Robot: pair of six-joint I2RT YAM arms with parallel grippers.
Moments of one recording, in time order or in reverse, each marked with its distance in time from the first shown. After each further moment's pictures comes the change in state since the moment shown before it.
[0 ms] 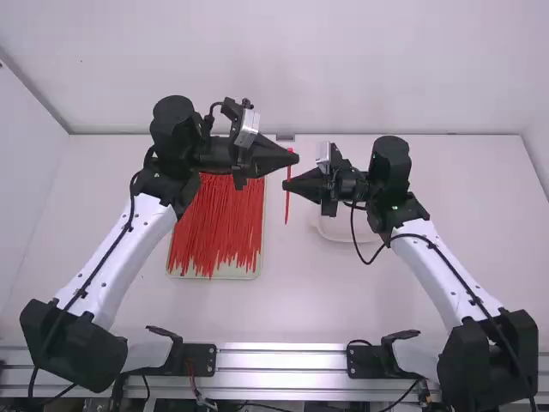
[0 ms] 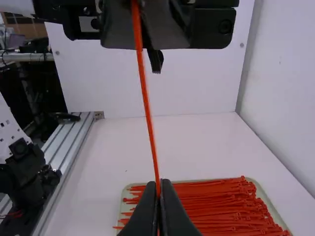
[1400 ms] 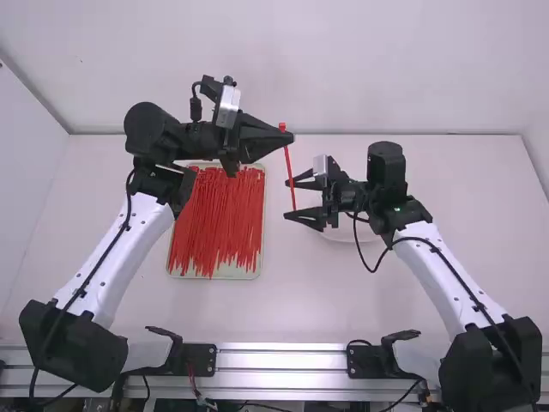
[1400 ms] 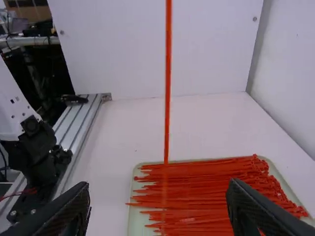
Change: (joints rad) left arm 0.031 0.000 0.000 0.466 -0.010 -0.450; right arm 0.000 -0.024 0.001 -0.291 0.000 -0.233
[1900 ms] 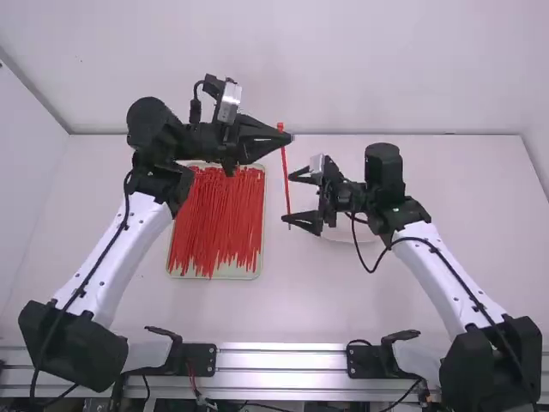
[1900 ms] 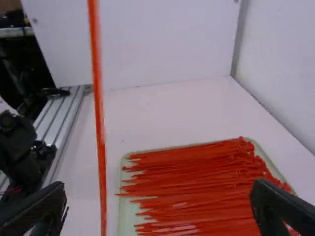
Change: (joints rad) left arm 0.021 0.000 0.000 -0.132 -0.001 -0.018; right arm 0.010 0.000 0.001 -0.042 0.111 -0.002
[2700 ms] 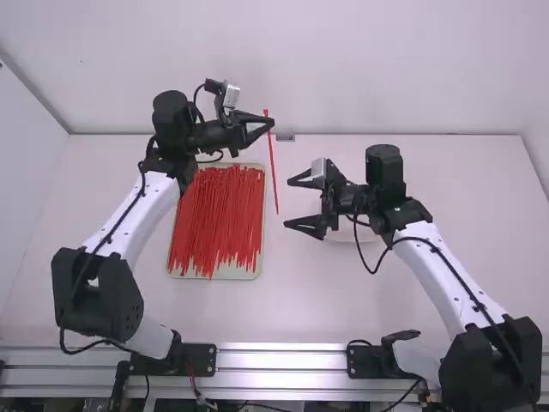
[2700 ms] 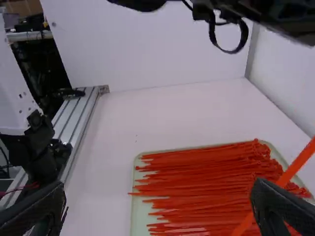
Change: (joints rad) left arm 0.107 0.218 0.000 -0.176 -0.226 0.100; right arm -0.015 0.000 0.000 -0.043 -0.083 -0.046
